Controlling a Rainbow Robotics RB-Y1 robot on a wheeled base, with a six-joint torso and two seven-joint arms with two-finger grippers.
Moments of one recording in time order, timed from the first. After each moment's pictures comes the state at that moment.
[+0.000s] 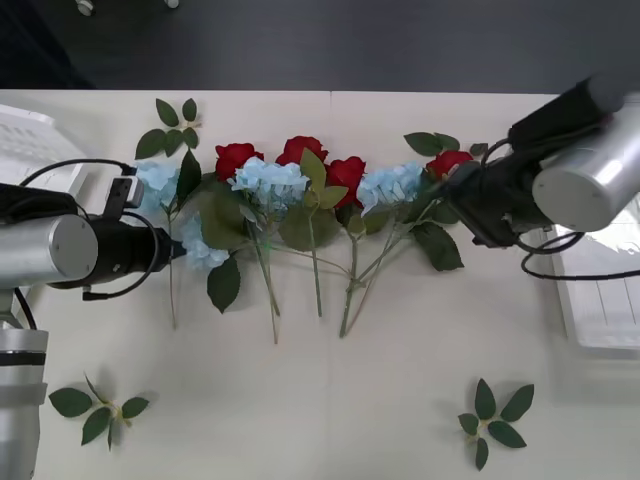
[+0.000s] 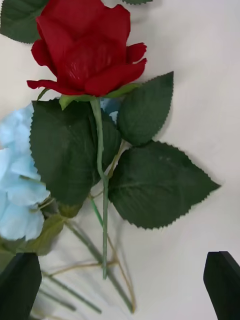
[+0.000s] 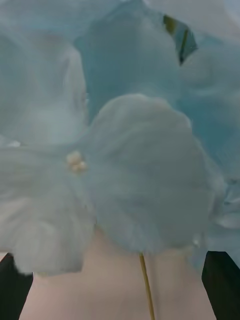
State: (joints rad) right arm -0.60 -0.82 0.51 -1.83 -0.81 1.32 0.13; left arm -0.23 0.24 0.18 -1.70 0.40 1.25 -1.74
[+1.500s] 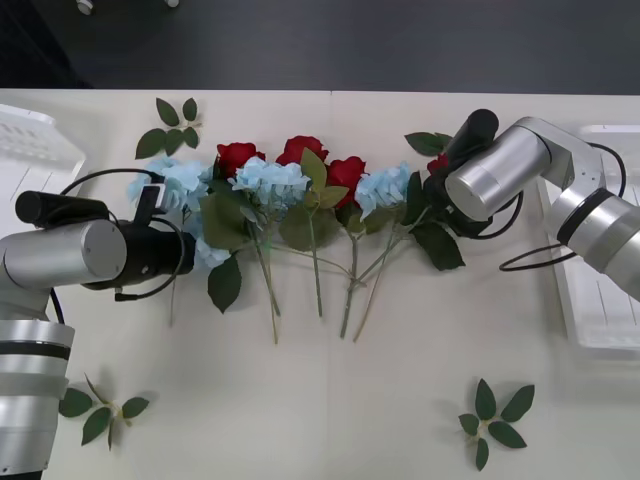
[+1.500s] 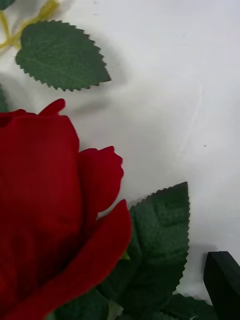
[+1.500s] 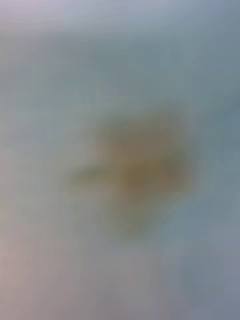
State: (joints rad) right arm -0.85 -0.59 0.76 -1.14 -0.62 1.06 0.00; left arm -0.27 0.24 0.12 -1.56 0.48 1.15 -1.74
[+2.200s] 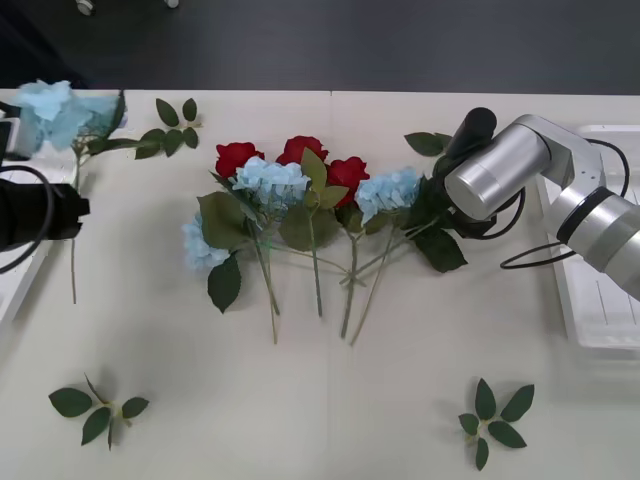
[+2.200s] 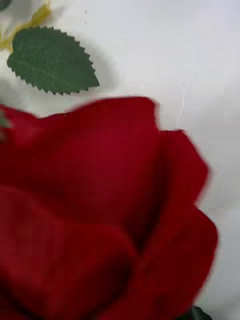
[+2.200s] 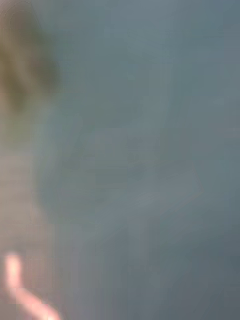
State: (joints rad) right arm -0.85 -0.59 0.76 -1.15 -0.60 1.11 0.02; left arm -0.17 0.43 0.46 -1.99 0.83 1.47 -1.74
